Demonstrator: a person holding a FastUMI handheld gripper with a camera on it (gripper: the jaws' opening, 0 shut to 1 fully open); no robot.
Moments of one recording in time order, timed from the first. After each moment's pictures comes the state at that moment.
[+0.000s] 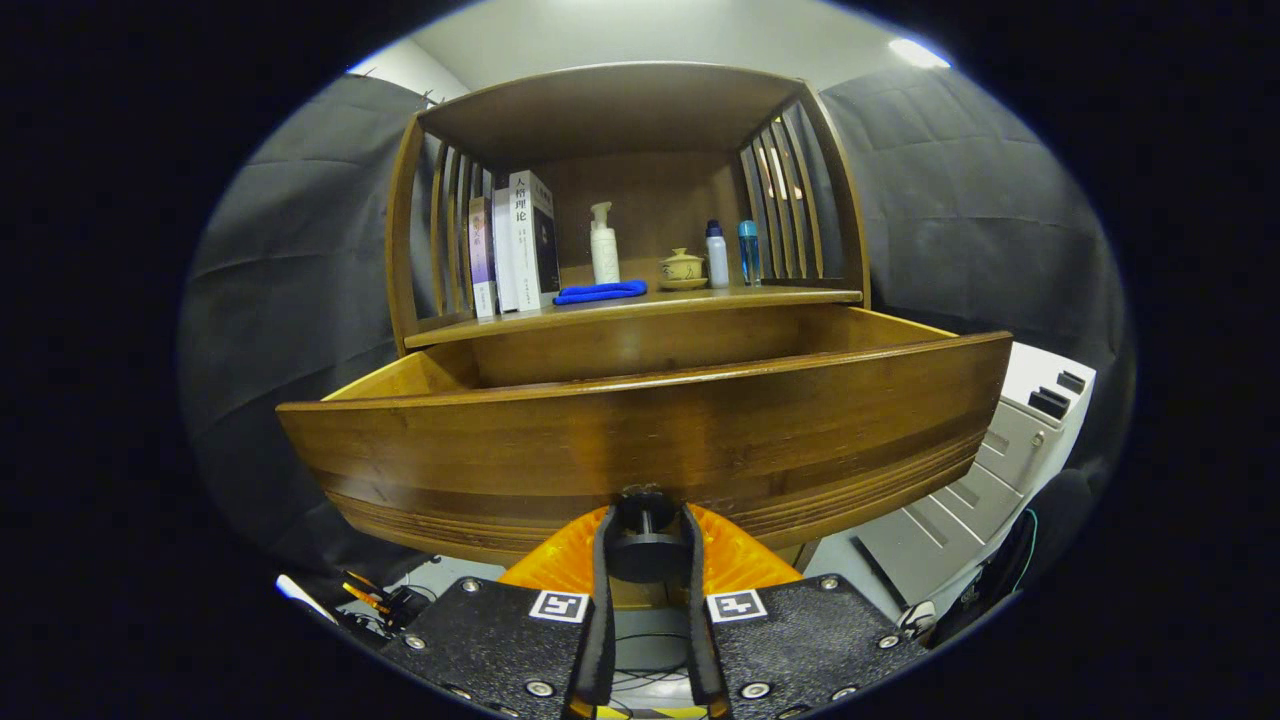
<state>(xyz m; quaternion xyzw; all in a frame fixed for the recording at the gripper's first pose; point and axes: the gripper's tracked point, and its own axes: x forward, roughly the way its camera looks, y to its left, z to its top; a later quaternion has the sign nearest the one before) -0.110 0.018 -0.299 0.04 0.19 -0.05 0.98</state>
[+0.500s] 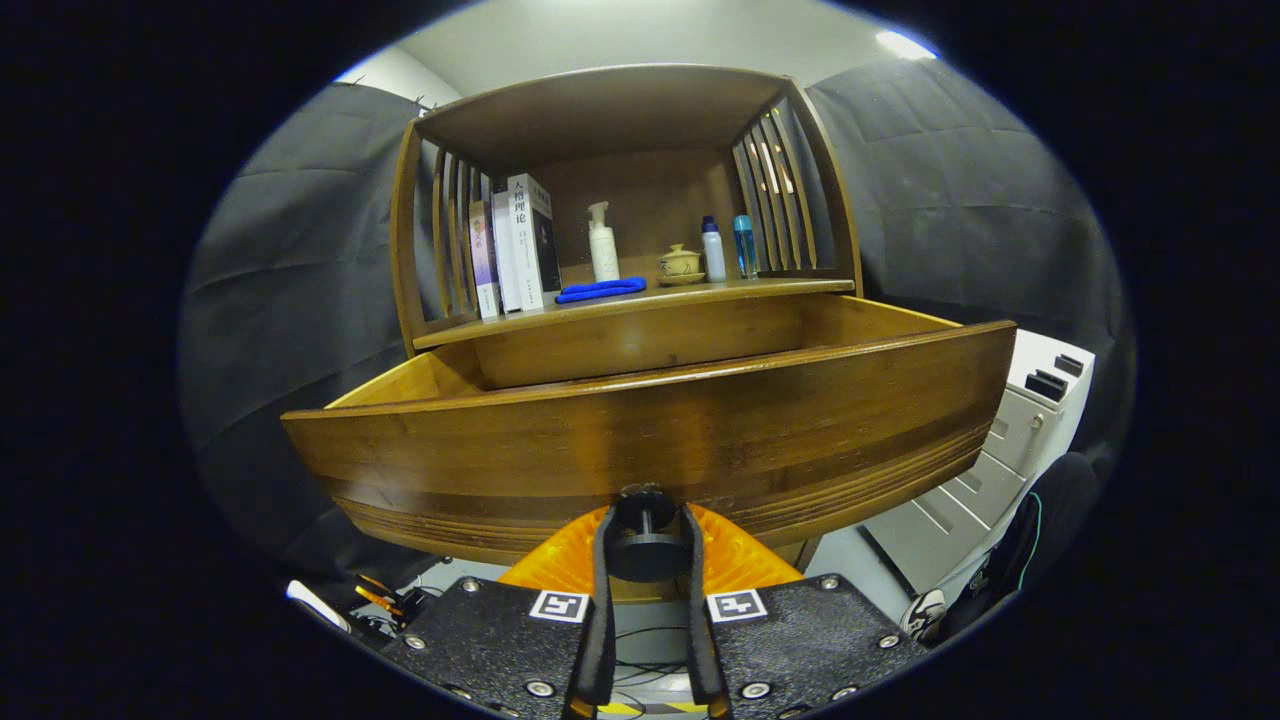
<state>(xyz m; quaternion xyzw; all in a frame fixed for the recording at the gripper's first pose) -0.124 0.023 -0.300 0.04 0.19 -0.04 0.98</state>
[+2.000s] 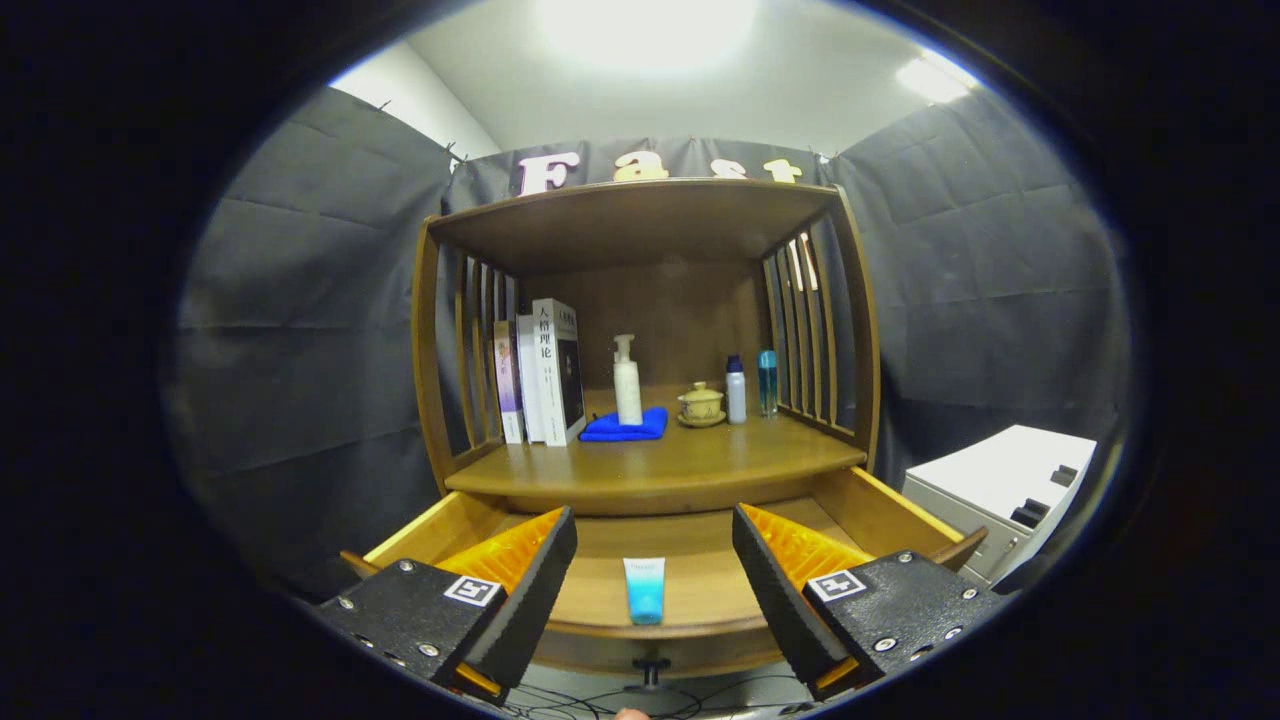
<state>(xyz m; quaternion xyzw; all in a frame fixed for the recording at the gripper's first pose) -0.053 0.018 -0.124 0.02 0.08 -0.01 1.00</state>
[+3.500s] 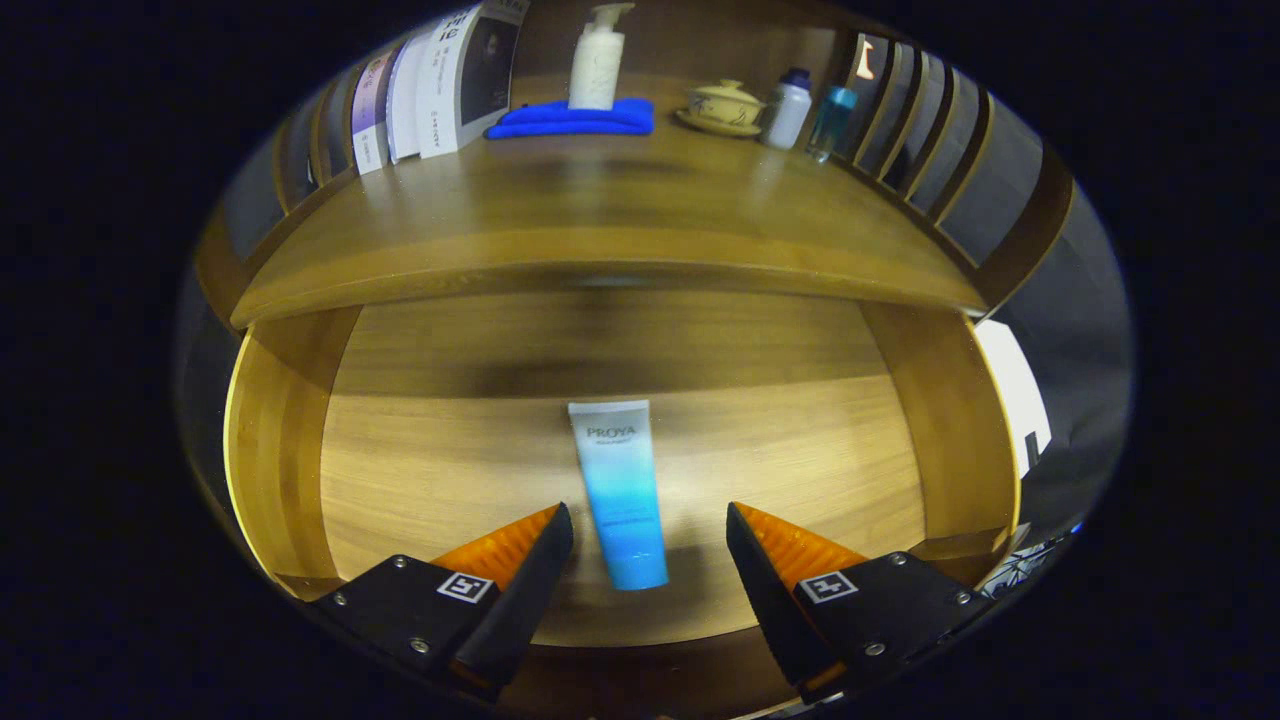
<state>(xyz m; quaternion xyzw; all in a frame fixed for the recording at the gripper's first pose) 0.013 0.021 -0.324 -0.04 0.57 -0.10 0.82</state>
